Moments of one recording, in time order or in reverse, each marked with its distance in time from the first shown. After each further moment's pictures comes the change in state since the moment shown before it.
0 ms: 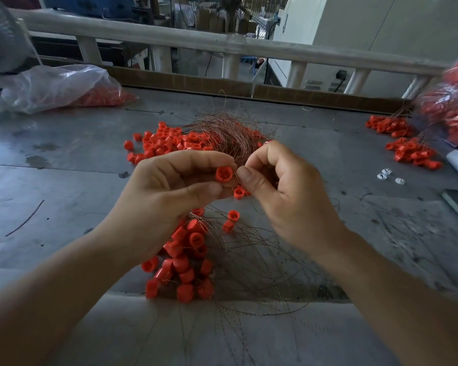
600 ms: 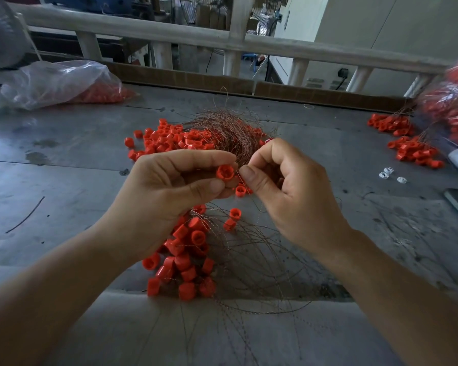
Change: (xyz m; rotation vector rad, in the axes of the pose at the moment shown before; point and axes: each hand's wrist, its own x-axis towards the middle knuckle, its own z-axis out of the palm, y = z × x) left_hand 0.000 0.000 -0.005 0.028 -0.050 0.026; right_hand 0.000 -0.001 -0.001 -0.057 0.025 -0.068
